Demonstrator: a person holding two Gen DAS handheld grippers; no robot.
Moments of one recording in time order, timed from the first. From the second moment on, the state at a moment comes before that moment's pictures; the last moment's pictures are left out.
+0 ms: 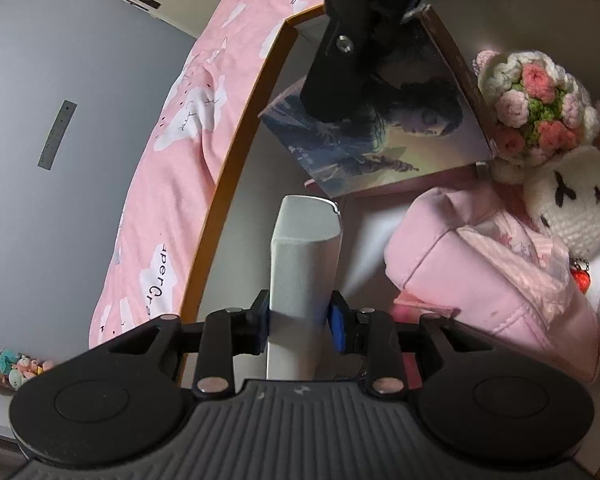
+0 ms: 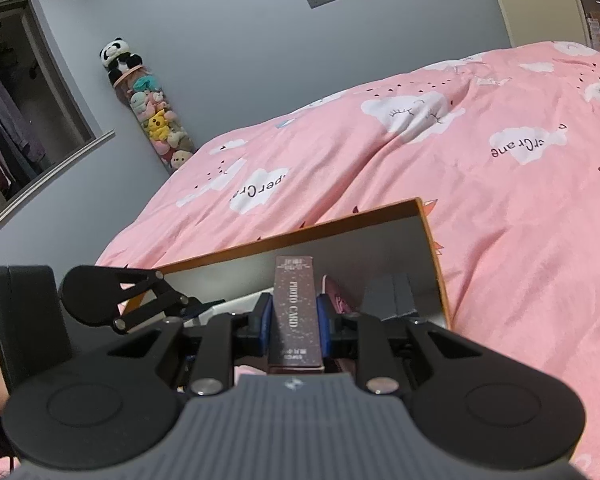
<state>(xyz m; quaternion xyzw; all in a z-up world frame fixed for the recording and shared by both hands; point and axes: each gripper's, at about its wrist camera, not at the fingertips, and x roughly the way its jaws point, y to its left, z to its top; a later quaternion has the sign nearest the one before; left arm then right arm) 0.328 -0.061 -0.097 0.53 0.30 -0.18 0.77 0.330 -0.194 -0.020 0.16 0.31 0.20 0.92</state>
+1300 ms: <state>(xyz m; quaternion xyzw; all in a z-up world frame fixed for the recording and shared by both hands) 0.247 0.014 -0.008 0.25 0.39 -0.09 0.88 0.347 -0.111 -0.010 0.08 0.31 0.35 0.88</state>
